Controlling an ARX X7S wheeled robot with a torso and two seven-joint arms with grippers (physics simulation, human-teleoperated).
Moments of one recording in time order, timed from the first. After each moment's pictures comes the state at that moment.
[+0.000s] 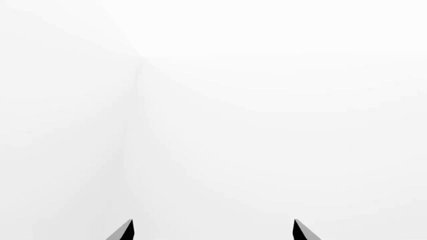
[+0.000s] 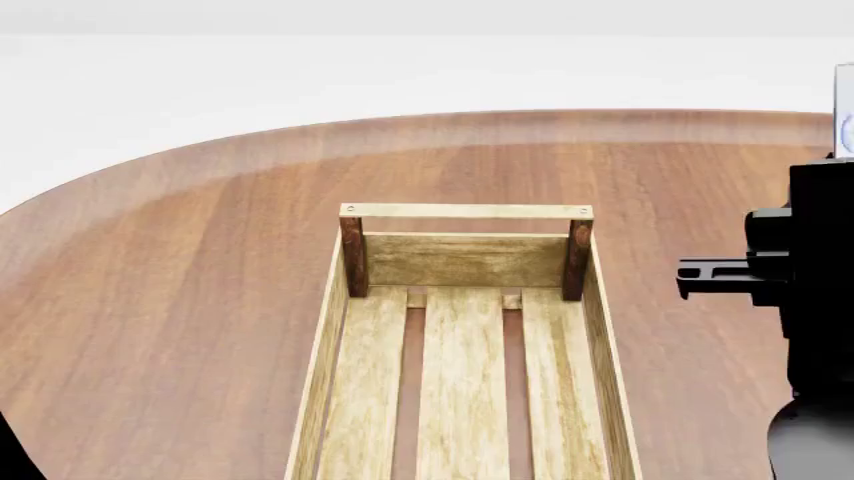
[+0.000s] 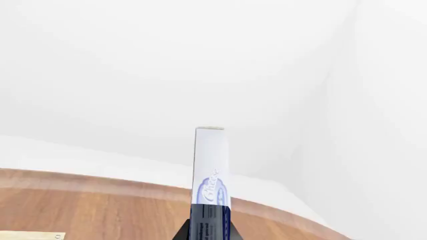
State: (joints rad) left arm 0.13 -0.41 0.32 0.36 -0.01 0.51 -0.69; right arm 0.65 0.55 -0.10 -0.46 0.24 1.00 0.32
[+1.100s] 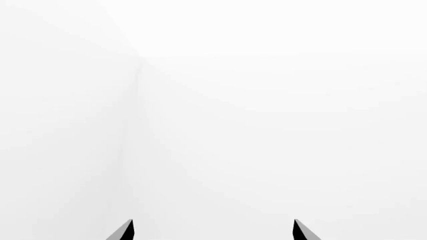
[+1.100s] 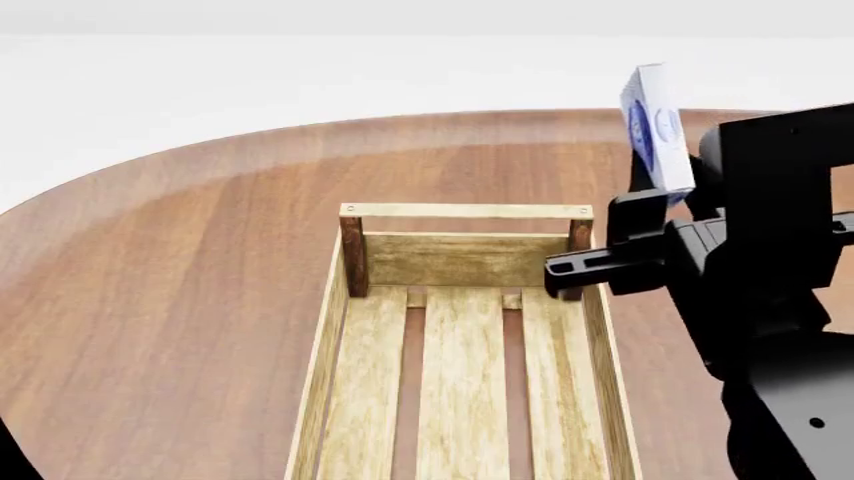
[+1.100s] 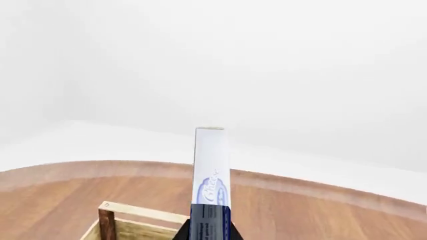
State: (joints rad) left arm 0.13 -0.42 0.32 0.36 -0.01 0.51 -0.70; right arm 0.77 0.46 -0.04 -0.35 0.55 1.03 0.05
